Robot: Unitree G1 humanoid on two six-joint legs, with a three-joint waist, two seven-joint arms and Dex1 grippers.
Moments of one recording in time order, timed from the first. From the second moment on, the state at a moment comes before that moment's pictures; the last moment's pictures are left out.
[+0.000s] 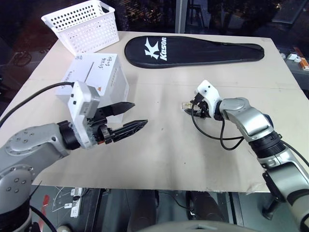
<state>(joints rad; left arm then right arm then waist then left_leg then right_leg) -0.14 0.88 0.50 -0.71 -1.12 0.97 -0.60 -0.77 -0.47 0.35 0.10 0.16 0.70 0.68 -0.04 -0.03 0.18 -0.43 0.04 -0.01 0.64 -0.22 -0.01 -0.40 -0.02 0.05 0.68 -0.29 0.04</state>
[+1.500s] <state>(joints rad) -0.38 0.78 0.25 -0.50 -1.34 0.91 -0.48 -0.78 -0.47 -0.02 -0.42 0.78 1.13 0.83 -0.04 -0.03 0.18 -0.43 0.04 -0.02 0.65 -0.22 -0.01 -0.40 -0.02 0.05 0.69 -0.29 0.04</state>
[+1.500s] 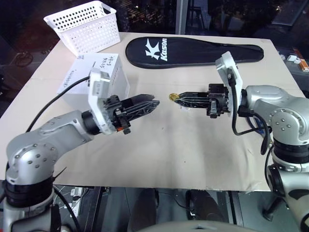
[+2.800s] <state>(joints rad) -0.38 0.77 0.27 -0.49 -1.54 0.93 -0.47 -0.79 -0.45 -0.01 -0.44 0.94 1.09 0.74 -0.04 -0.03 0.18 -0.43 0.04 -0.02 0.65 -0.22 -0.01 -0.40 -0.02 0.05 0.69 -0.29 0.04</state>
